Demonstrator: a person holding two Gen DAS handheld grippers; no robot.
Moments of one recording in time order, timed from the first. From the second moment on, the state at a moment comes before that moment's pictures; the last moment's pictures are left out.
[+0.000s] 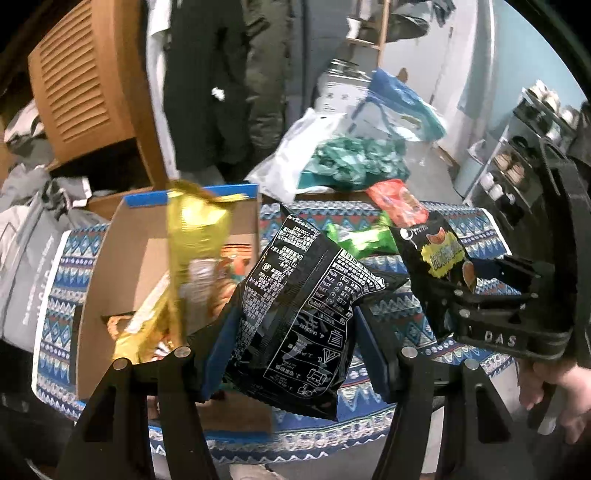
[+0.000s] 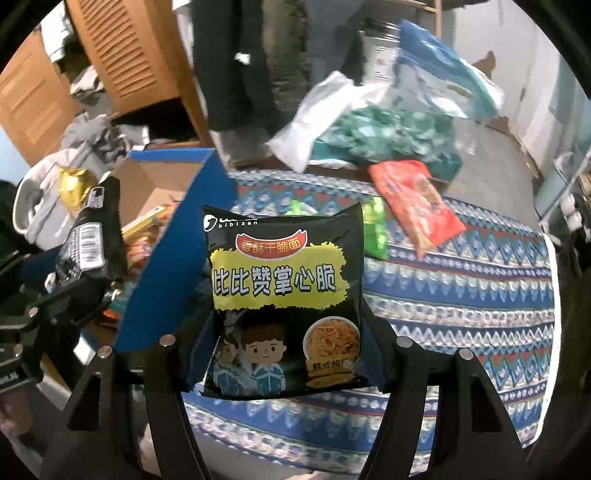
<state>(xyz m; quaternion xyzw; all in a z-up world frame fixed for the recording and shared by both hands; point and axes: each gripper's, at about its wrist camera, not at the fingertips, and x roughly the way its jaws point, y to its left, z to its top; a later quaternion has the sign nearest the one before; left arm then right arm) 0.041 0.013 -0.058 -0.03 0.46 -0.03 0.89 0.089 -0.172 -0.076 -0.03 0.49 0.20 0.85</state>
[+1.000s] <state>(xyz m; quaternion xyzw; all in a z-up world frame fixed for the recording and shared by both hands) 0.075 0.173 -0.092 -0.14 0.48 0.08 0.86 0.108 0.009 -0.095 -0.11 0.50 0.29 0.81</state>
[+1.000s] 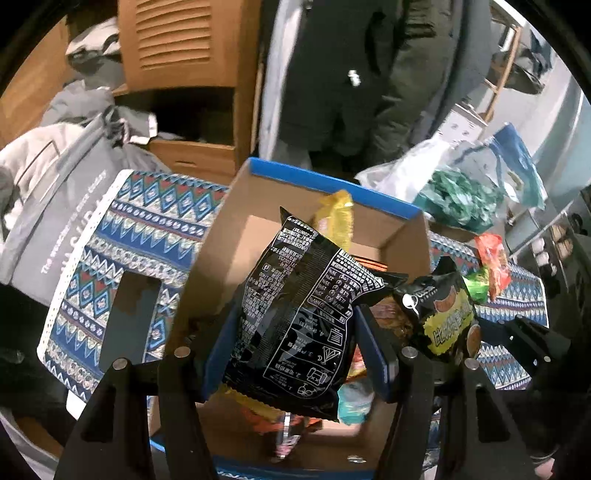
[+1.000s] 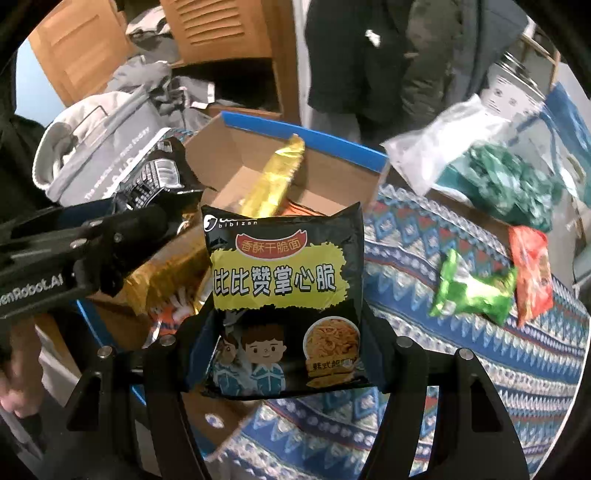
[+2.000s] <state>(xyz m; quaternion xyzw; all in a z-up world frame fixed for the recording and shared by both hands) 0.052 0.184 -0.081 -0.17 0.47 0.09 0.86 0.107 0.002 -0.075 -0.11 0.48 0.27 0.83</state>
